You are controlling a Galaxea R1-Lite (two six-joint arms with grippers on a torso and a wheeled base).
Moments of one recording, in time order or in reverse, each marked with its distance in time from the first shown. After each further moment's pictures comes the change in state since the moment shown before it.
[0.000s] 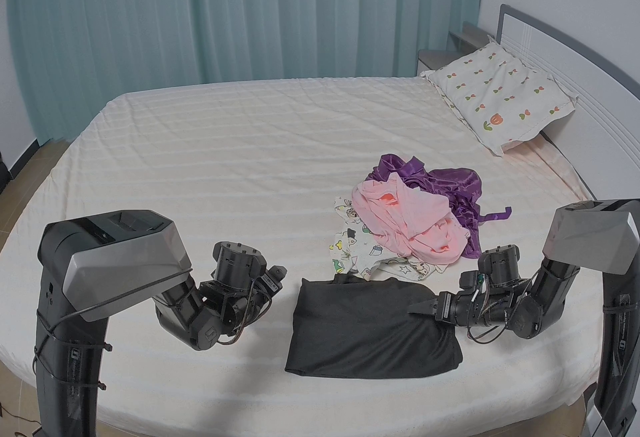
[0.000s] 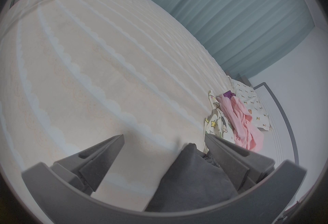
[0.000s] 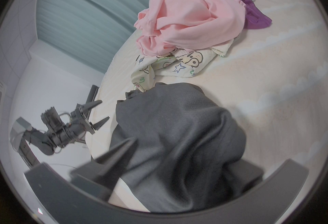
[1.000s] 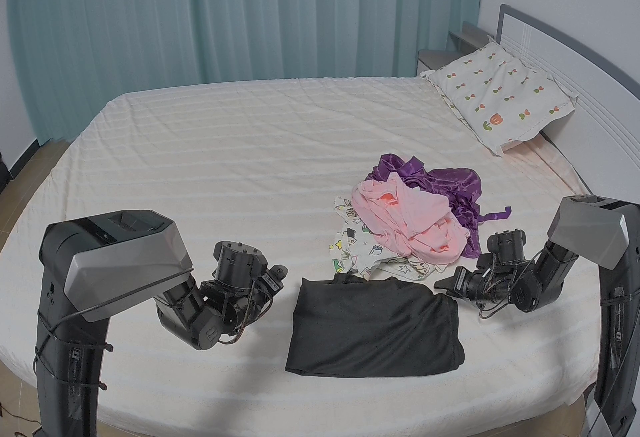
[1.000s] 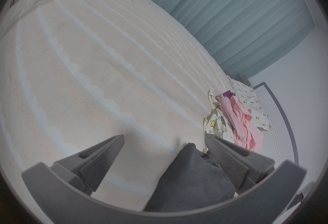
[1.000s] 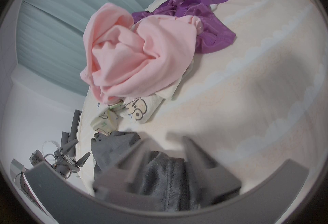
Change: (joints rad) left arm 0.001 0.005 -0.009 0.000 -0.001 0.002; right arm -0.127 0.083 -0.226 0.160 -0.107 0.072
